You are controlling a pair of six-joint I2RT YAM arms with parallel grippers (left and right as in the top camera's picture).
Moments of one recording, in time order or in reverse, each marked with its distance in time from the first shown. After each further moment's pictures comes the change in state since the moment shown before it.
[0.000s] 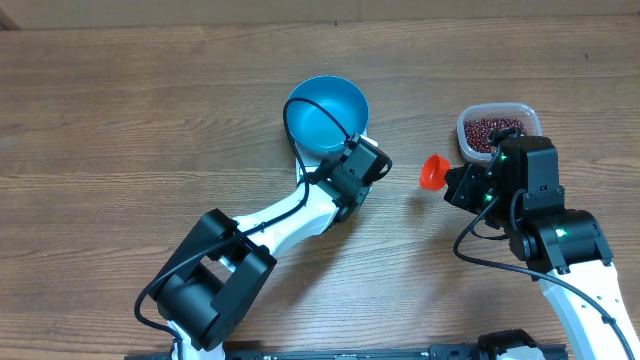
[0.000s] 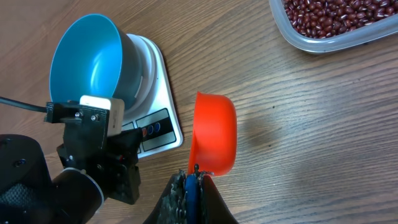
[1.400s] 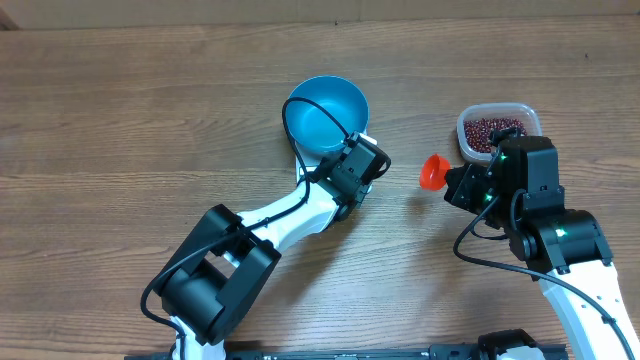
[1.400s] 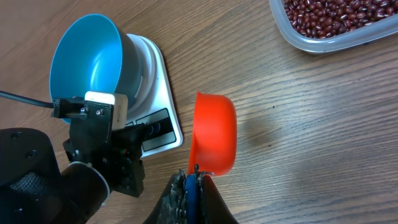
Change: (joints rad) left arm 0.006 0.029 0.000 0.047 0.004 0.000; right arm 0.000 0.000 0.000 0.000 0.000 0.000
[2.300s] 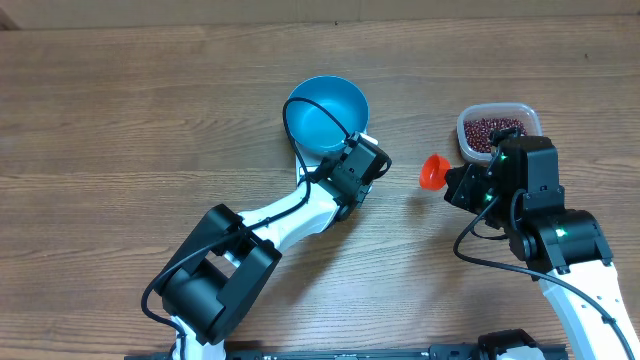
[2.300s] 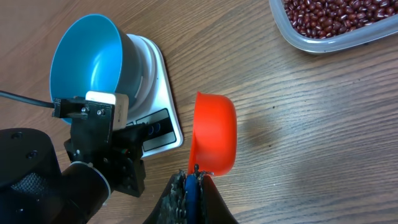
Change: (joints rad) left arm 0.000 0.002 0.000 0.005 0.000 0.000; right arm 0.000 0.000 0.000 0.001 0.000 0.000
